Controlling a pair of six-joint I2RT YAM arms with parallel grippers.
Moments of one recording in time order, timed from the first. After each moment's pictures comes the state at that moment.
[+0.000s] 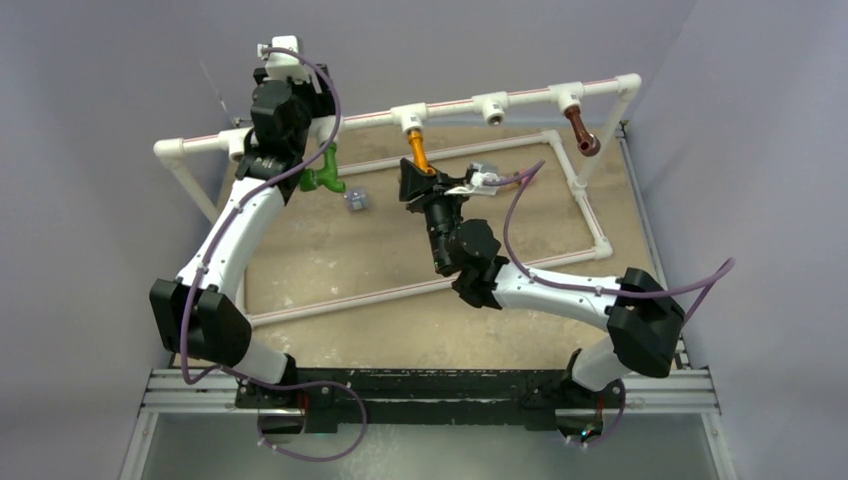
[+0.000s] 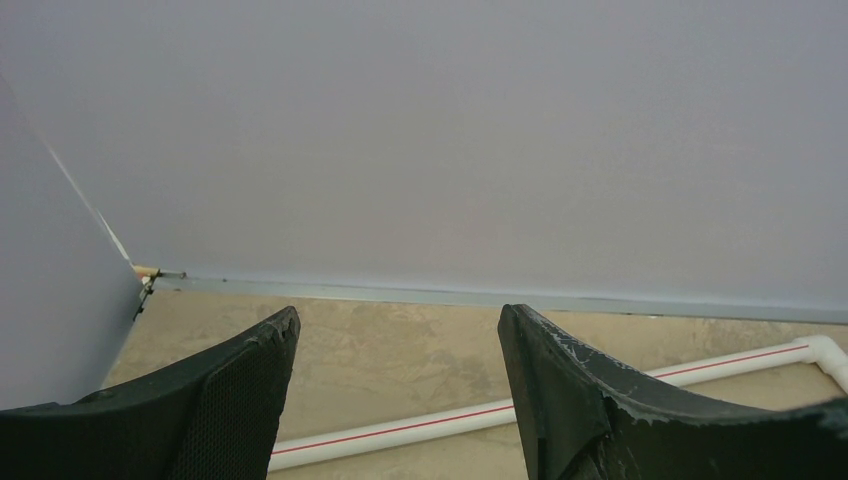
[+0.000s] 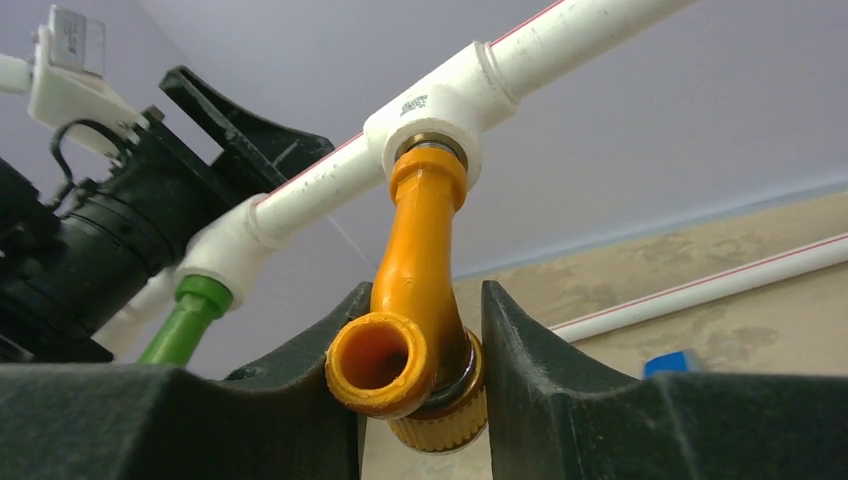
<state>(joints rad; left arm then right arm) -0.23 1.51 1.46 0.04 -0.22 -0.09 1.06 1.52 1.01 0.95 0.80 0.30</state>
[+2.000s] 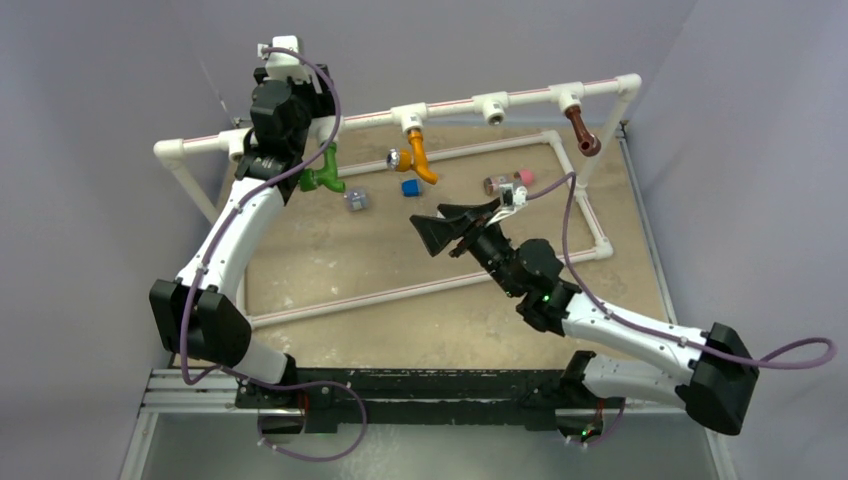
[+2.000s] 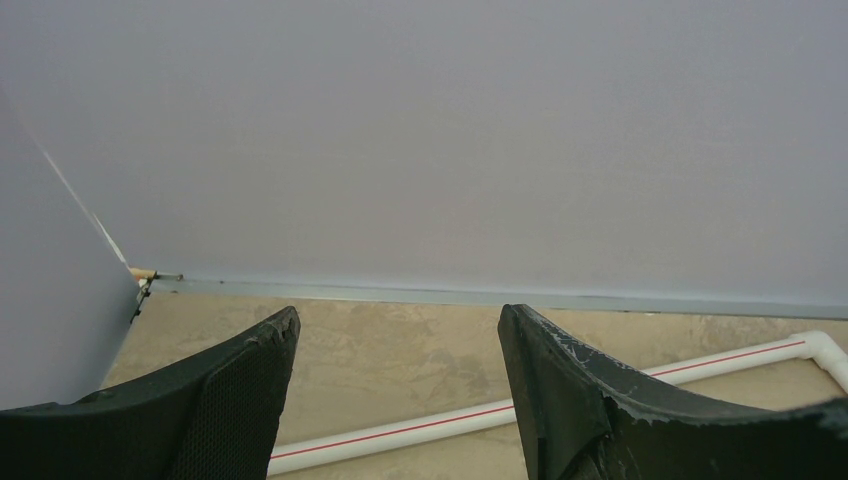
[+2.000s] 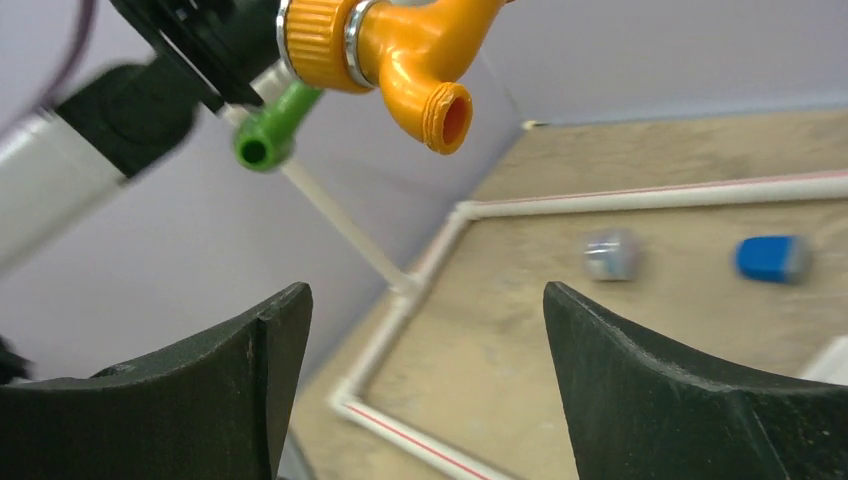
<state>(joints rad) -0.23 1.50 1.46 0.03 -0.21 -0.09 0.94 1.08 0.65 0.68 0.21 0.68</state>
